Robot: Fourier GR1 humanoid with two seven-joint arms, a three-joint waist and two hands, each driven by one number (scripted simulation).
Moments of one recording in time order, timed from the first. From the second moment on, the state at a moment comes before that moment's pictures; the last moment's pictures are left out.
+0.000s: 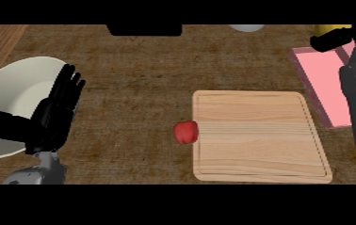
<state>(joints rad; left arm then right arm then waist) -0.09 0.11 0.08 -1.70 0.12 0.08 0.22 -0.76 -0.44 -0.13 -1.28 1.08 0.02 0.56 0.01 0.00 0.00</state>
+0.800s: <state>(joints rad) -0.11 0.10 0.07 -1.68 0.11 0.08 0.22 -0.78 -0.57 -0.21 -0.75 1.05 0.02 0.30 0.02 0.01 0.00</state>
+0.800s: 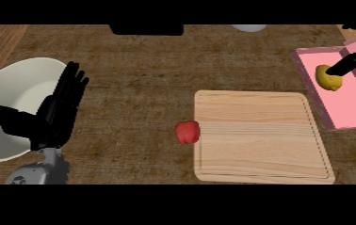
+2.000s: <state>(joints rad) -0.11 0.12 0.10 -1.69 0.12 0.09 0.26 -0.74 -0.51 -0.72 -0.93 0.36 -0.18 -0.05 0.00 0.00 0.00</state>
